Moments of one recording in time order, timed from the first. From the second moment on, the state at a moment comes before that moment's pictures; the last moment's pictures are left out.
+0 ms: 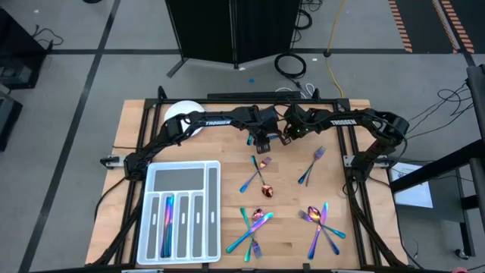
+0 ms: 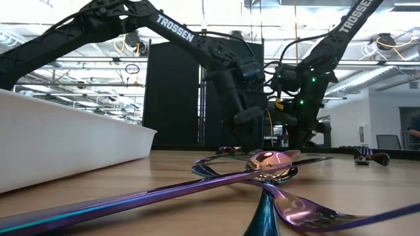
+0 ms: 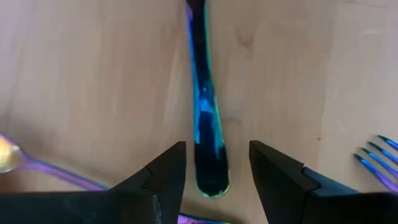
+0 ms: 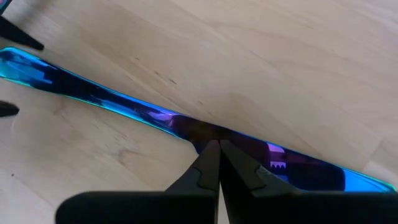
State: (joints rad) left arm 0.32 2.44 2.04 -0.74 0.06 0.17; right arm -0.61 1.65 0.76 -0.33 0.02 0.40
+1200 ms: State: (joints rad) left arm 0.30 2.45 2.04 -0.76 0.02 0.21; right arm -0.62 1.65 0.76 -0.34 -0.01 0.38
